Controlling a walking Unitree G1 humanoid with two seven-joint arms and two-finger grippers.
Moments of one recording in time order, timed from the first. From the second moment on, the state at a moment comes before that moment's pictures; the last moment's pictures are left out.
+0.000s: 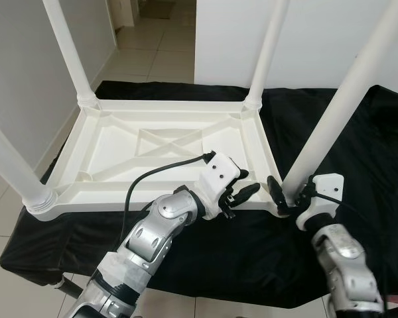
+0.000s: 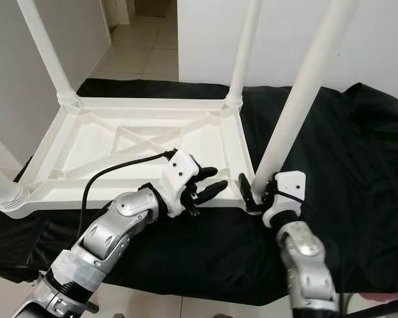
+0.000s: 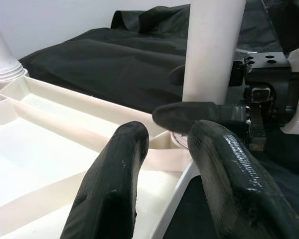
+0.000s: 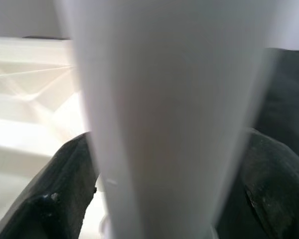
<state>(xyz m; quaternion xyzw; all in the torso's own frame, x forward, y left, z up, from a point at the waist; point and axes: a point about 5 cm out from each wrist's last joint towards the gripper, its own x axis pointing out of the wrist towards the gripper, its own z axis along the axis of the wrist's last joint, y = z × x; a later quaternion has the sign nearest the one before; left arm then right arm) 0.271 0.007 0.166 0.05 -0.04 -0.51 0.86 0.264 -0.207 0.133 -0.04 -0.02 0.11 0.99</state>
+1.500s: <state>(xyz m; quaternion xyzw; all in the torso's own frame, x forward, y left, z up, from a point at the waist) 0.266 -0.002 0.166 0.03 -0.03 -0.52 0.85 0.264 -0.182 0.137 0.02 -0.02 -0.13 0.99</state>
